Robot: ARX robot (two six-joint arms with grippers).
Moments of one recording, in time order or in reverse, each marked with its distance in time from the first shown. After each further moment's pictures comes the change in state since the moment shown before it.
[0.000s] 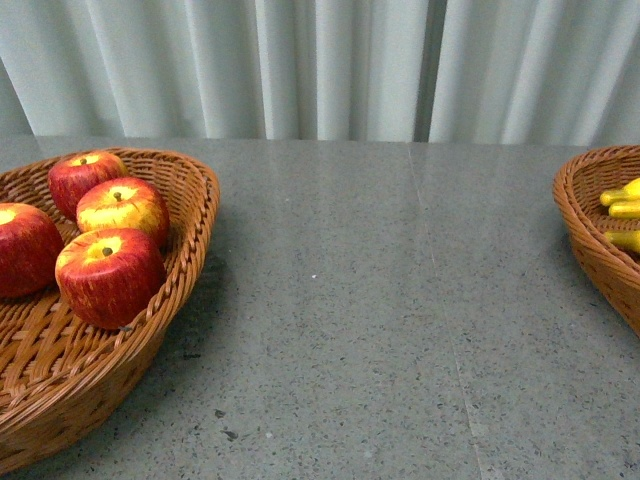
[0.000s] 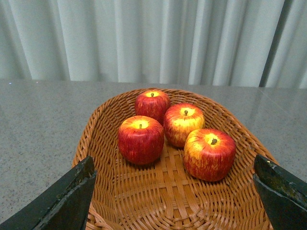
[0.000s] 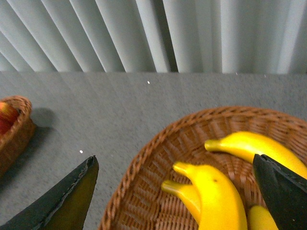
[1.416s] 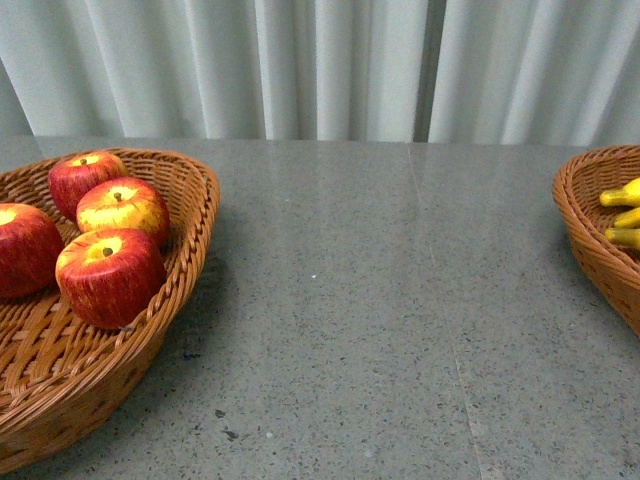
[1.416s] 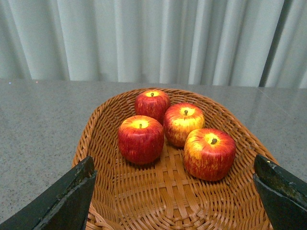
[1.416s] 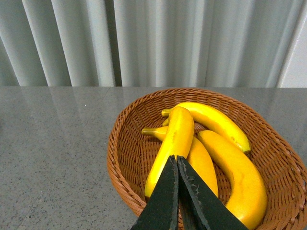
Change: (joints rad) left arm 0.000 0.000 0.000 0.000 0.000 0.000; right arm 0.360 -1.397 -0.718 -0.356 0.800 -0.005
